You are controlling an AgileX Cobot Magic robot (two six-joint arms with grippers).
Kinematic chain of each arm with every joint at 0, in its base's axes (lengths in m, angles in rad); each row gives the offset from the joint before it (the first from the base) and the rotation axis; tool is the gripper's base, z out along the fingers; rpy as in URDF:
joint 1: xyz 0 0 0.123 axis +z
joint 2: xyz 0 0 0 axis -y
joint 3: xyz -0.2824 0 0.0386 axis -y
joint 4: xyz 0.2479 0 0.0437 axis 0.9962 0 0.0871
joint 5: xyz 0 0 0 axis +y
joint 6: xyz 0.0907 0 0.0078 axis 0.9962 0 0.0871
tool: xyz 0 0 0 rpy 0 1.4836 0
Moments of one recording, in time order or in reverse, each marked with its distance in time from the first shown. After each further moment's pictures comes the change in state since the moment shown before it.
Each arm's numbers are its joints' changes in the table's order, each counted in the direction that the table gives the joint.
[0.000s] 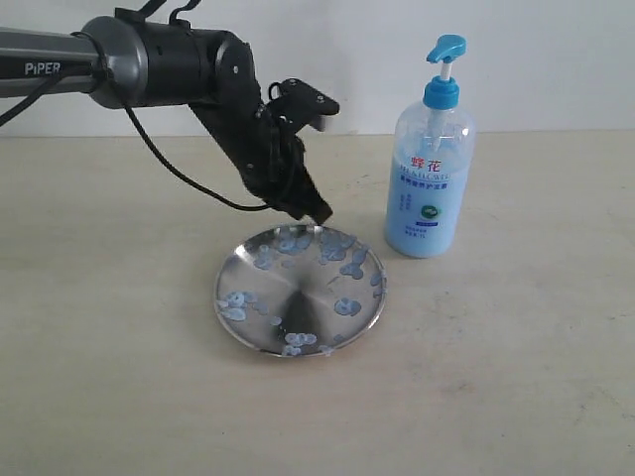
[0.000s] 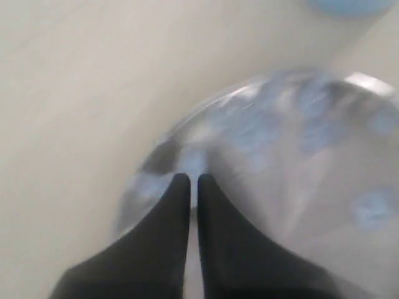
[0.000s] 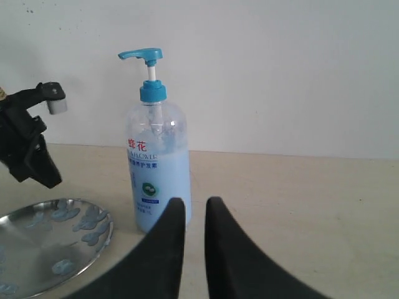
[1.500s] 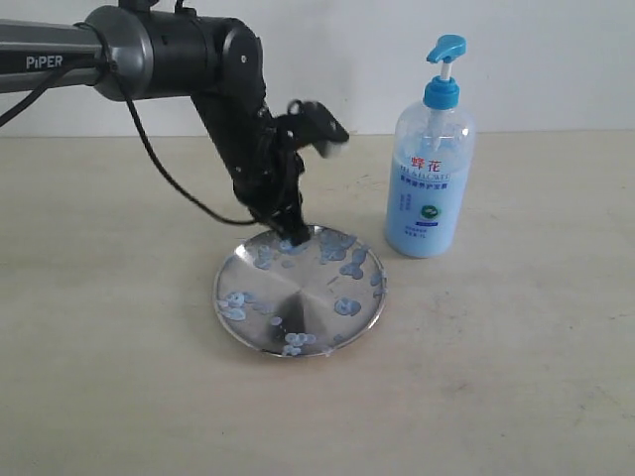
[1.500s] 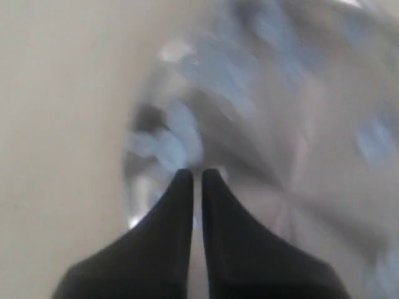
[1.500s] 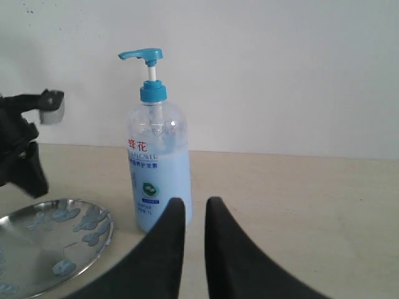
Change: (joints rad) left arm -0.016 0.010 0.032 0.032 0.165 0.137; right arm 0.000 0.000 0.000 0.002 0.000 0.000
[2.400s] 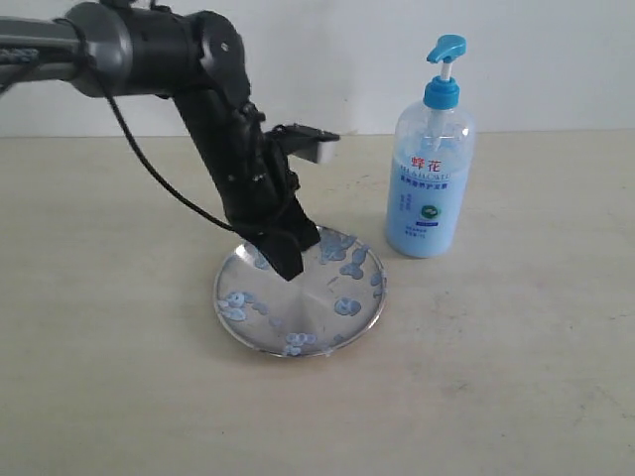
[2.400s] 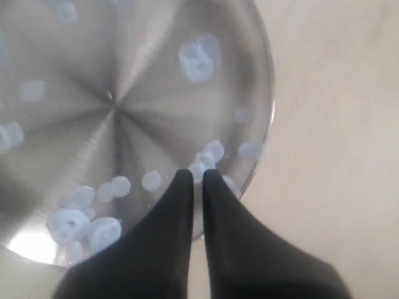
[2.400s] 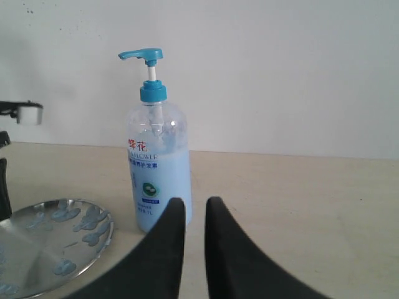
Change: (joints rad) left arm 0.037 0.069 -0.077 -0.282 0.230 -0.039; right arm 0.000 0.000 0.000 0.000 0.000 0.000
